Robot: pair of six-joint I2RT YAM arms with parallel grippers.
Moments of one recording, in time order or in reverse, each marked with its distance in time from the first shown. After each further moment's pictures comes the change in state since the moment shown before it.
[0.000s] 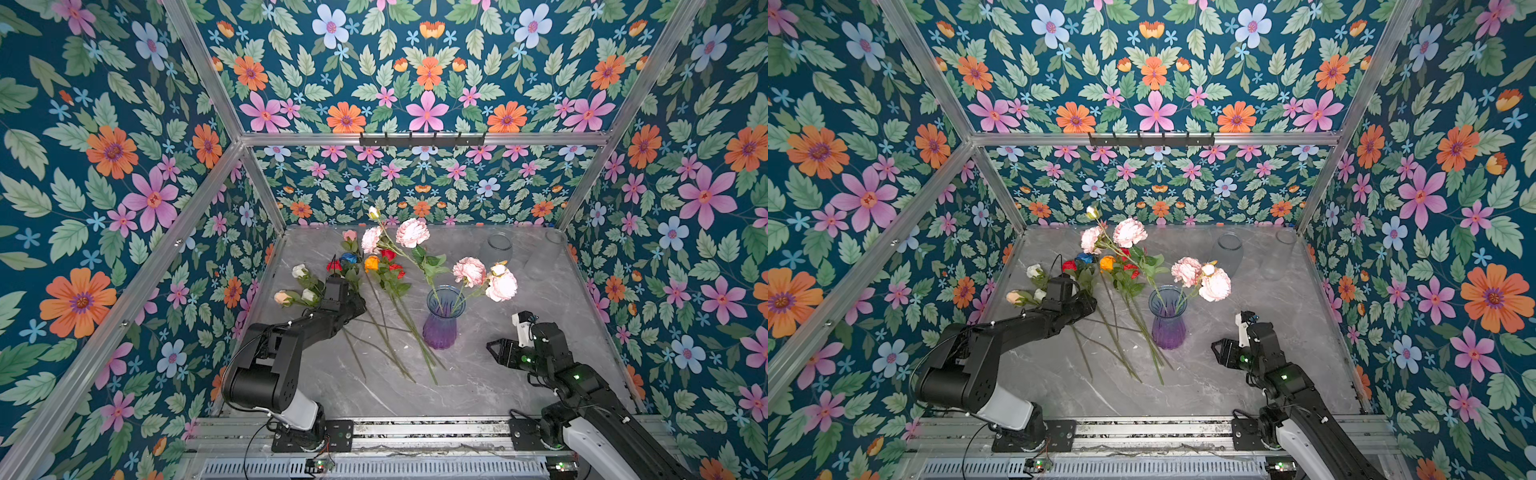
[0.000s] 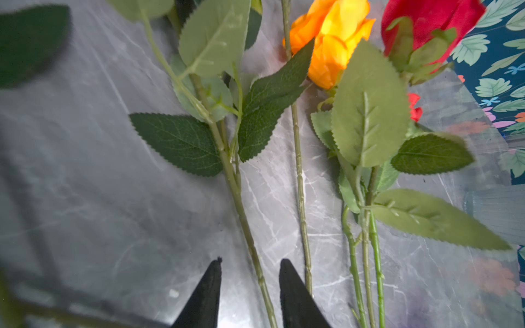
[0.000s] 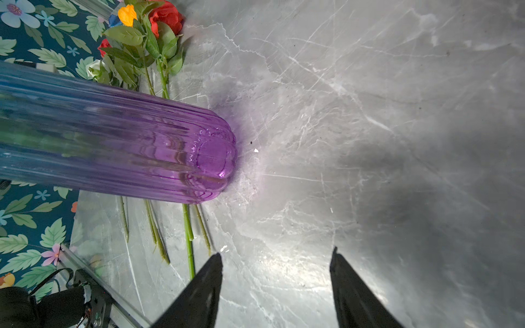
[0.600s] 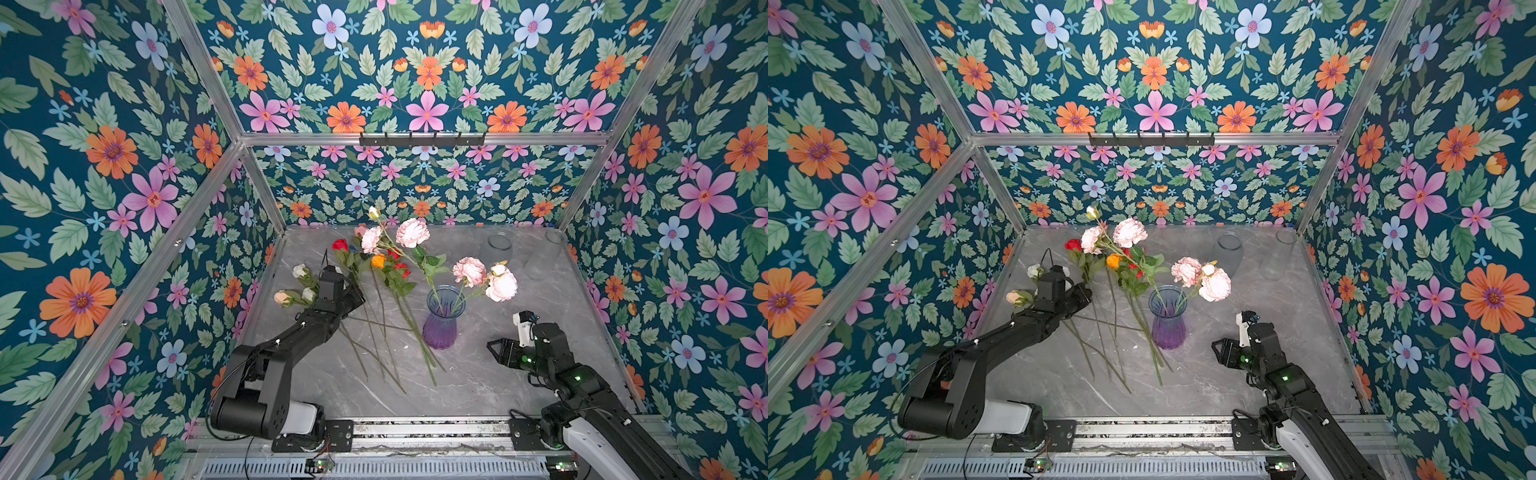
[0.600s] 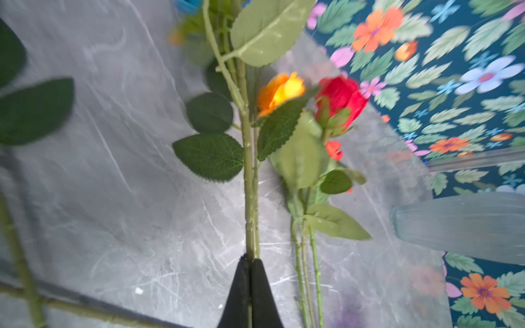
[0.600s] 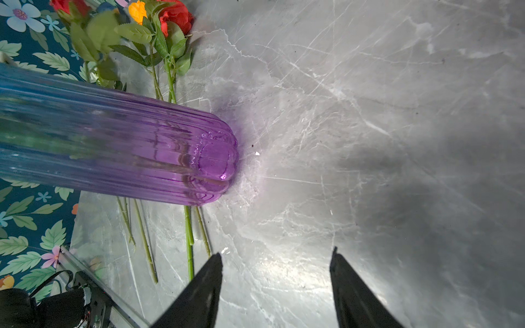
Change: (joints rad) left arm 0.000 -0.205 -0.009 -0.005 -0.008 -0.055; right arm 0.000 -0.014 0.000 -0.002 0.005 0.000
